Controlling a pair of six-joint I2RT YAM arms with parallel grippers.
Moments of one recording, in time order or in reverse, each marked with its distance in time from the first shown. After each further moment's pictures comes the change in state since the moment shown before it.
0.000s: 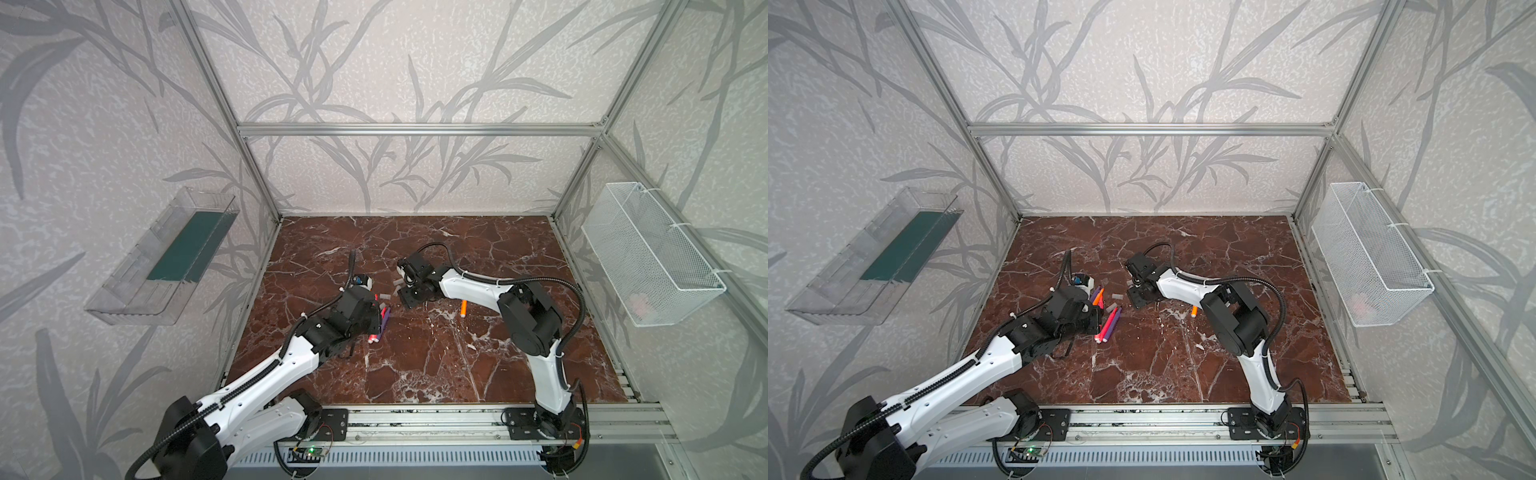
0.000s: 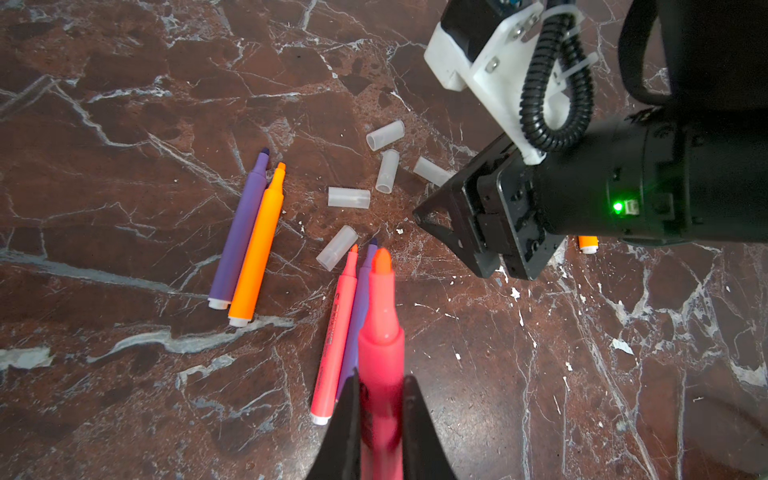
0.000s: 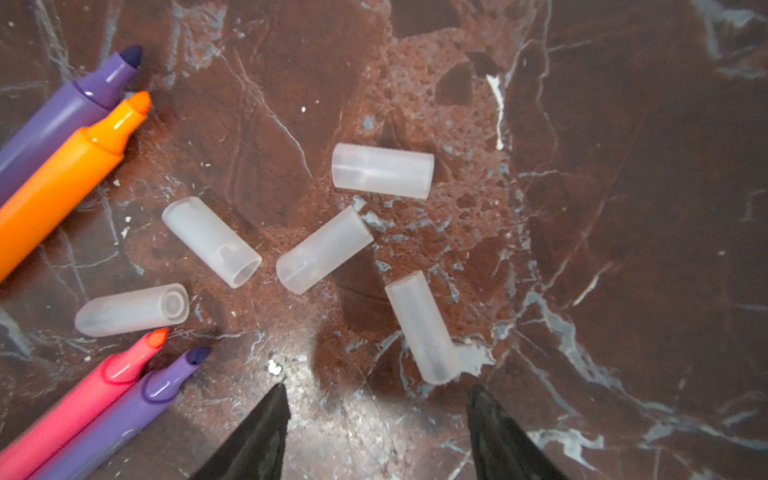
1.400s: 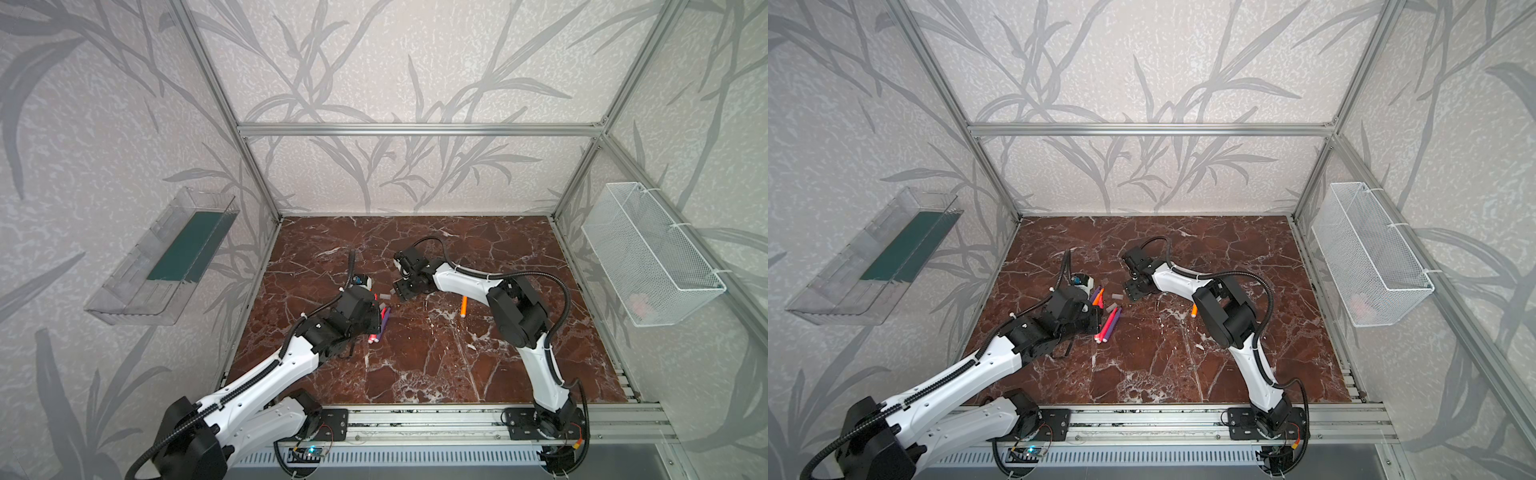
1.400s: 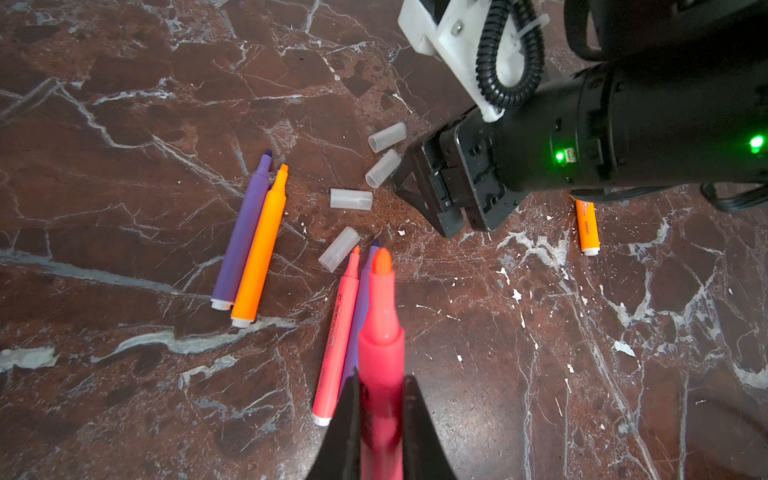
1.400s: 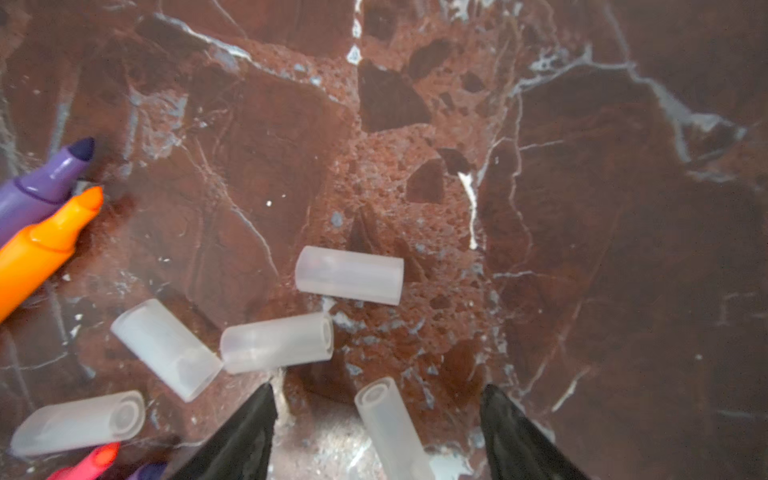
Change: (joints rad) left arm 0.002 -0.001 0.000 0.000 -0.005 0.001; right arm -0.029 0.117 0.145 -0.002 0.024 -0.023
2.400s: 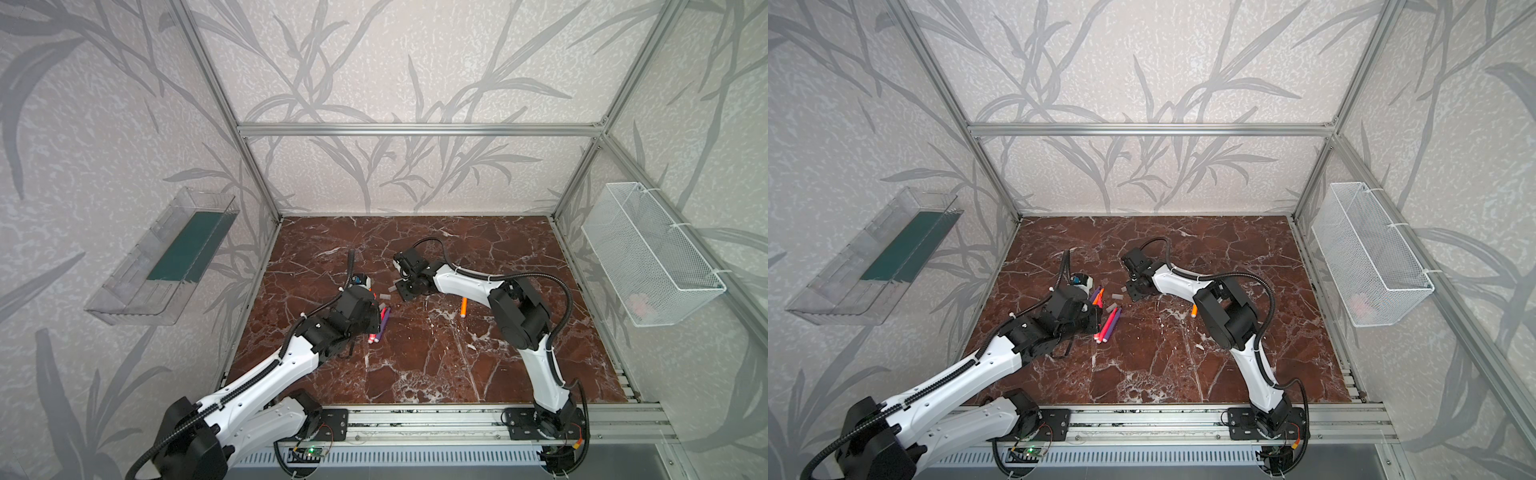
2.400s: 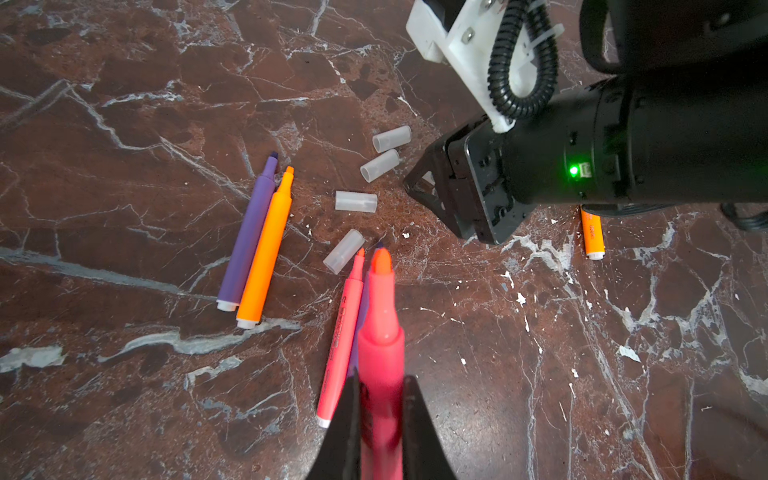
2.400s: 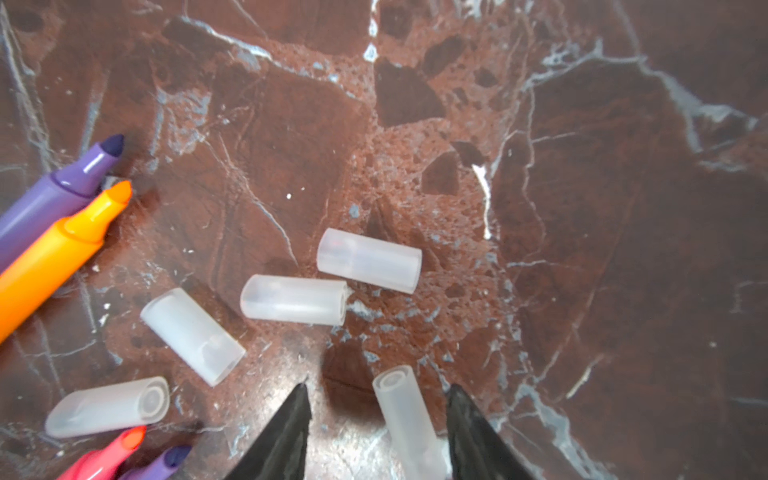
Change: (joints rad) left arm 0.005 0.000 0.000 0.000 -0.006 0.000; right arm 0.008 -0.020 -0.020 0.008 0.012 0.017
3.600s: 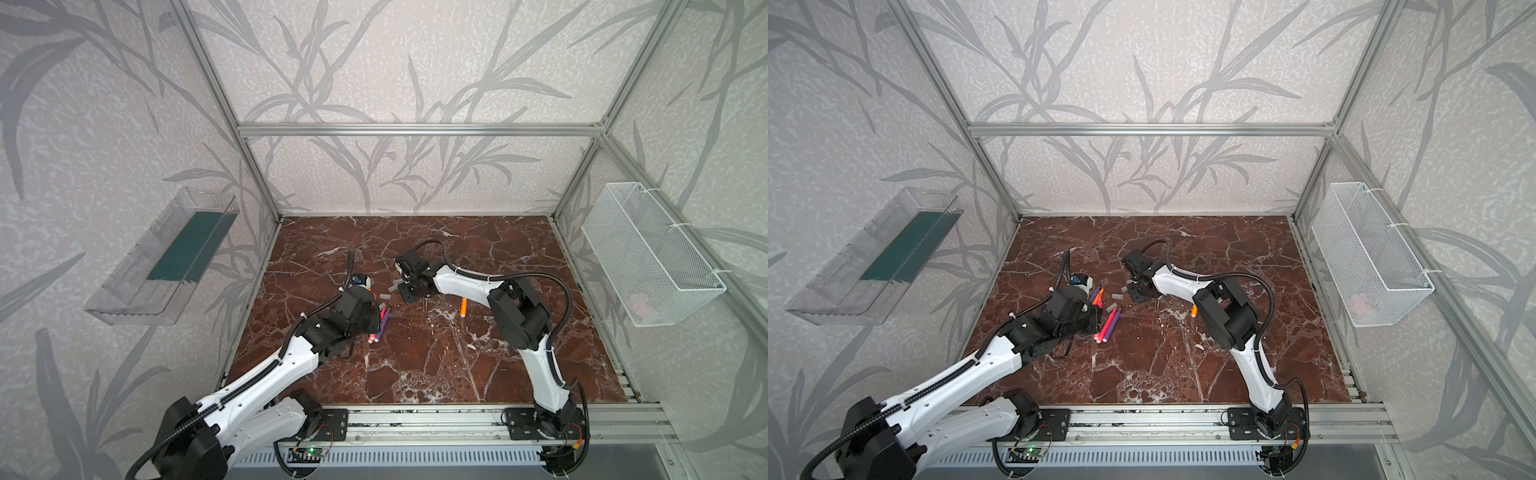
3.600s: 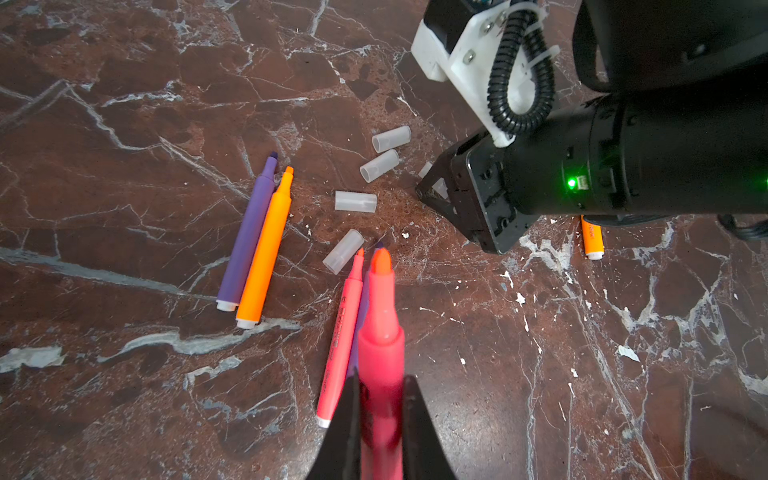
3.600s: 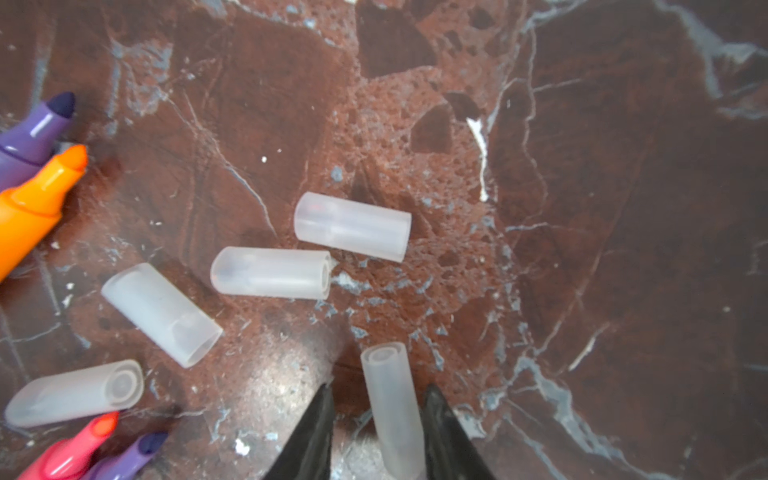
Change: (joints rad) left arm 0.001 -0.002 0.000 0.000 0.000 0.000; right arm 0.000 0.000 -0.015 -0.033 0.003 0.018
